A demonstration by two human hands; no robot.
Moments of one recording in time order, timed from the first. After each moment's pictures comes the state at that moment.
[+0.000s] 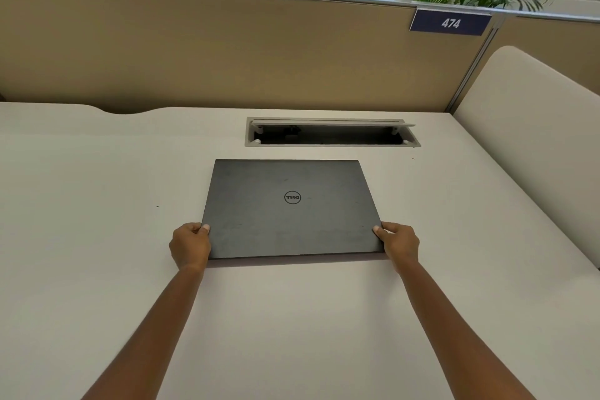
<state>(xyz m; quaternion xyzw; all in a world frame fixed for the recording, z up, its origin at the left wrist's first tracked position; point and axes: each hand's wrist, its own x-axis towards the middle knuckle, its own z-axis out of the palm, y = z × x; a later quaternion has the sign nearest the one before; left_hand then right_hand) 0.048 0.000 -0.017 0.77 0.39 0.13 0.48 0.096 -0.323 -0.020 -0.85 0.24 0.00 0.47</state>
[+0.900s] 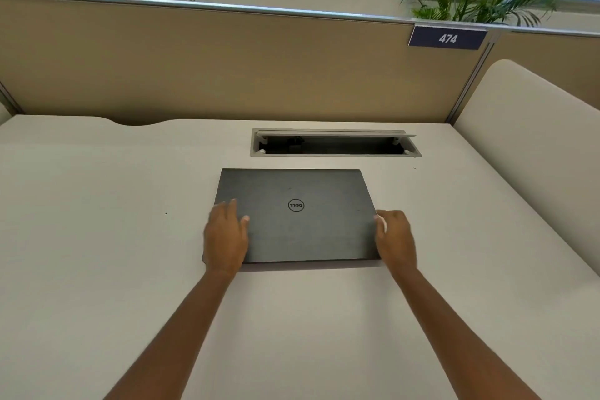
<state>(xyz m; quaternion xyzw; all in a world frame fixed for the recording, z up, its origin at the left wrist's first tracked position) 0.054 -0.031 -0.005 0.94 0.16 0.14 0.25 0.092 -0.308 -0.002 -0.93 0.07 -0.12 0.35</state>
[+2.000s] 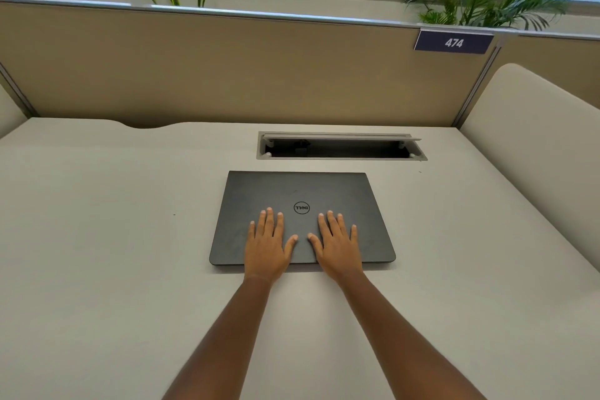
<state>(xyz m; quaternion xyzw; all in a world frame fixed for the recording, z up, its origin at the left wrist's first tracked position) 0.060 -0.076 -0.036 0.99 0.04 0.01 0.10 0.084 -0.223 -0.034 -0.99 -0.10 0.05 0.12</state>
